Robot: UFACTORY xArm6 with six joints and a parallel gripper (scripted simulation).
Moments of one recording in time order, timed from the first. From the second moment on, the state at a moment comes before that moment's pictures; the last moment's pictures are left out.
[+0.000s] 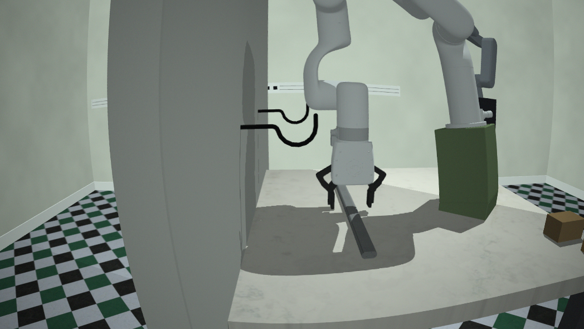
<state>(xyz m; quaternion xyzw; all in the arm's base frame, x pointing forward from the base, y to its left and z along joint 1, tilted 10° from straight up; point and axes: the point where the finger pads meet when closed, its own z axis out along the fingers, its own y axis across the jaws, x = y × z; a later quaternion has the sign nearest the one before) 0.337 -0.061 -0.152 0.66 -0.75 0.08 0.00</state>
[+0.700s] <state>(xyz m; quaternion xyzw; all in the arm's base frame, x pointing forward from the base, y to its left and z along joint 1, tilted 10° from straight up) 0.336 -0.060 -0.143 0.66 -0.75 0.08 0.00</state>
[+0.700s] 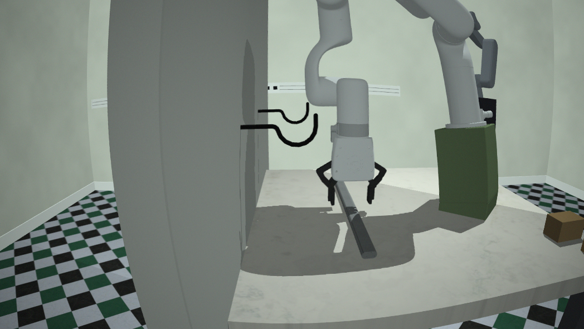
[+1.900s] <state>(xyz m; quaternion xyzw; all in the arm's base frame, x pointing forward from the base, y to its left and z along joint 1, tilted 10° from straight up) 0.331 -0.053 -0.091 0.66 -0.75 0.09 0.00</state>
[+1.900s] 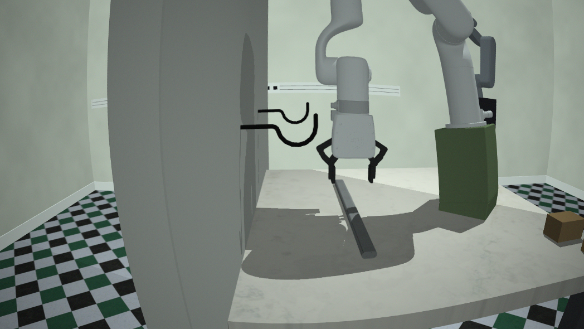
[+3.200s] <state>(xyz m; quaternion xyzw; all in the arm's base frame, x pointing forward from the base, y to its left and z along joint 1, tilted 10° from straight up) 0.325 -0.045 -0.036 0.66 -0.74 0.09 0.00</state>
